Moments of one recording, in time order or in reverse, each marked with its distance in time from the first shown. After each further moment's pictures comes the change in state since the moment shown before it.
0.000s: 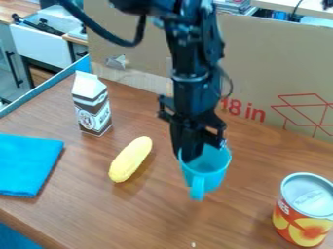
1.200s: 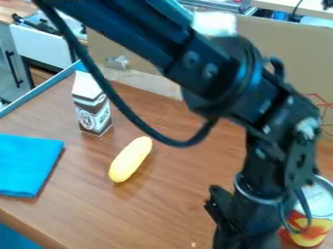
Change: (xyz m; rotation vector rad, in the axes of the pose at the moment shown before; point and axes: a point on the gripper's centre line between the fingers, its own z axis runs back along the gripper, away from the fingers) arm -0.056 -0.114 -0.052 0.057 0.155 -0.291
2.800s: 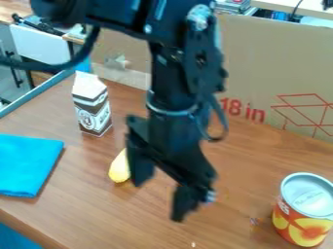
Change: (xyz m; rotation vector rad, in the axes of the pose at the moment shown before) arm -0.056 0.069 0.064 0.083 -0.099 0.359
